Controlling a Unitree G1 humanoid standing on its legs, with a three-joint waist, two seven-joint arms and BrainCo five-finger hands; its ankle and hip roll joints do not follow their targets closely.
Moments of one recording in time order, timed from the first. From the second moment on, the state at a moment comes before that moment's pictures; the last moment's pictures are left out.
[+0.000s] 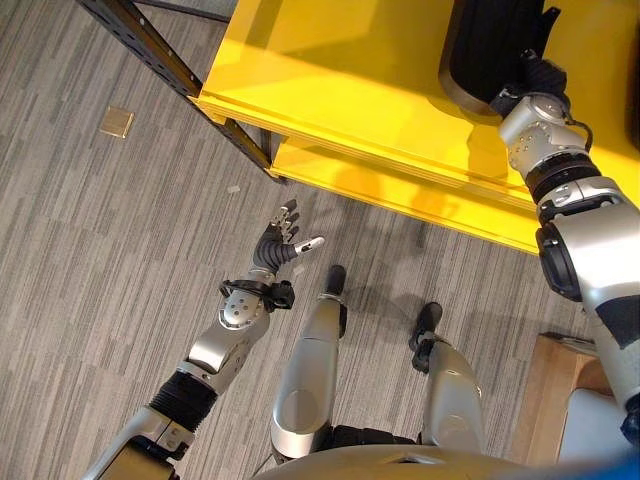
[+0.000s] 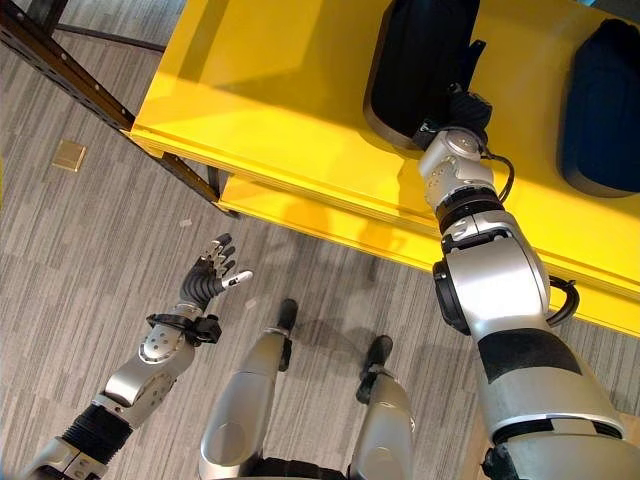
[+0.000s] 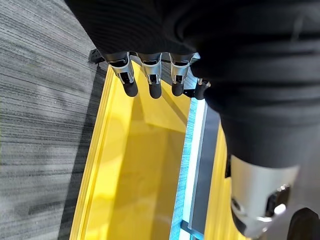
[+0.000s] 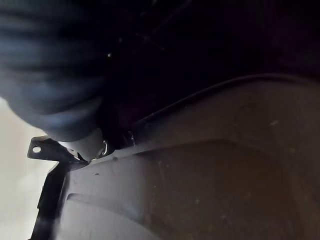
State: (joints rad) left arm -0.16 0.52 -0.41 0.06 -0.57 -0.09 0.27; right arm -1.42 -0.44 0.25 1.32 0.88 -0.03 -0.52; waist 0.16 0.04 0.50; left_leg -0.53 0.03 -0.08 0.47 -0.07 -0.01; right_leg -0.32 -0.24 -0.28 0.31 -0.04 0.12
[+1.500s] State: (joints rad) left arm -0.15 0.54 -0.43 0.05 -0.57 -0.10 0.27; right arm -1.45 -0.45 0.25 1.37 0.88 -0.04 -0.55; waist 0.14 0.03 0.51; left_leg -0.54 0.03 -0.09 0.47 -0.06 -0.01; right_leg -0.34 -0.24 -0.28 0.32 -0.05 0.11
